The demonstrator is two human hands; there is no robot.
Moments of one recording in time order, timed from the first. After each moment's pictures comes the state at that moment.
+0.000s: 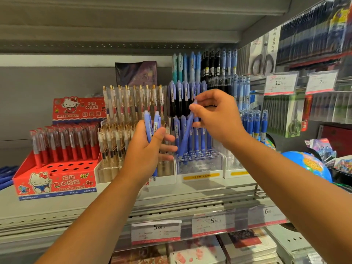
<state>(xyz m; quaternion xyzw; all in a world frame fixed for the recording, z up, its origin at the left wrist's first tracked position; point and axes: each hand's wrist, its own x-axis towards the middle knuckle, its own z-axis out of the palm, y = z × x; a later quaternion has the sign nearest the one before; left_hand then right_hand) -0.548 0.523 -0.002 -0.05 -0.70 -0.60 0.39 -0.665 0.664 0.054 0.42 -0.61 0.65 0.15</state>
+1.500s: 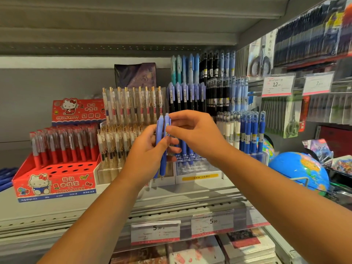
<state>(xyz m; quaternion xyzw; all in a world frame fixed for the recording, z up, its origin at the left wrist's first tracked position) -0.547 0.523 -0.003 -0.07 -0.73 -0.58 0.35 -0.637 0.648 0.035 0.51 -0.60 0.62 0.05</state>
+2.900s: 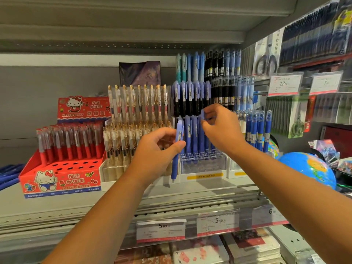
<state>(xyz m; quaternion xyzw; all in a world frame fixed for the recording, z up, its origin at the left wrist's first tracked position) -0.544 0.526 -0.003 -0.02 -0.79 -0.48 0.39 -0.695 0.655 0.030 0.37 -0.77 0.45 0.27</state>
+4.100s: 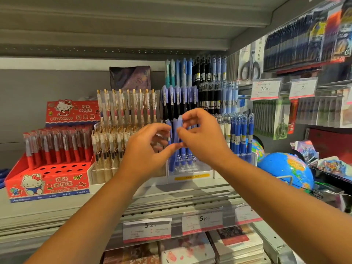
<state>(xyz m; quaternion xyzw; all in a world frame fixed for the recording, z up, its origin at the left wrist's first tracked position) -0.546 0.534 0.002 -0.08 -0.82 -0.29 0.48 -0.631 0.670 0.030 0.42 -0.67 0.60 0.16</state>
